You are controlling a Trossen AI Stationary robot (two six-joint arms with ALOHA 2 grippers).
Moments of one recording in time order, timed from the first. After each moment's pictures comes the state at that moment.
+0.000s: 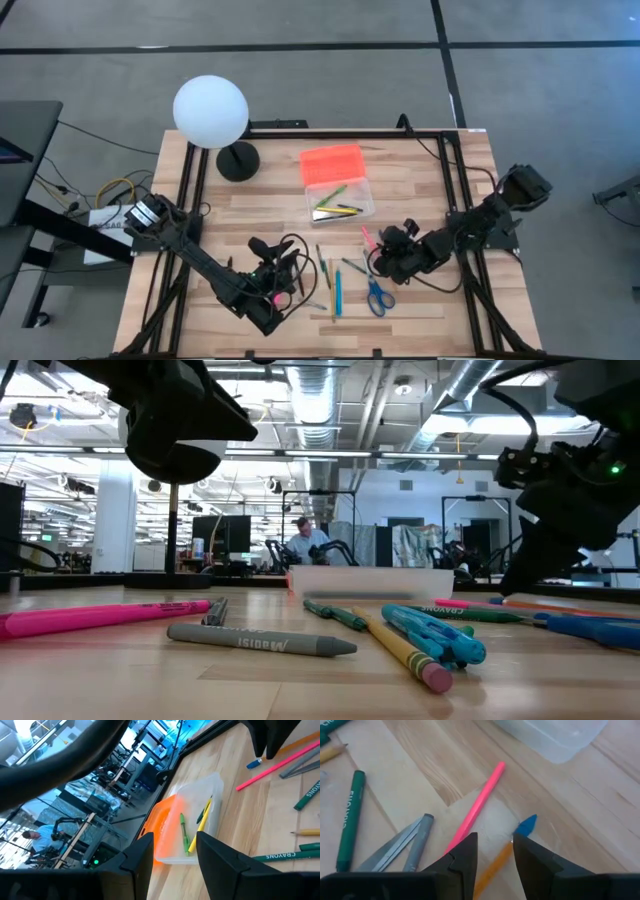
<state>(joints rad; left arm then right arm) -0.68 1.85 1.15 -0.60 -1.40 -0.50 0.53 1.55 0.60 -0.34 0.63 1.05</state>
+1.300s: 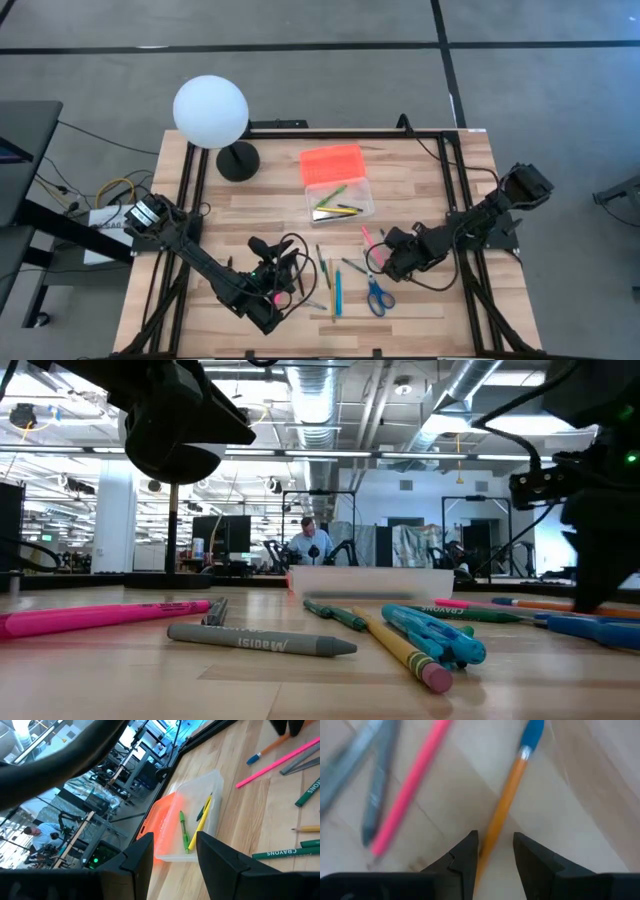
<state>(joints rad) -0.68 1.85 1.15 -0.63 -1.39 -0.53 0.51 1.55 0.69 -0.69 0.22 1.12</state>
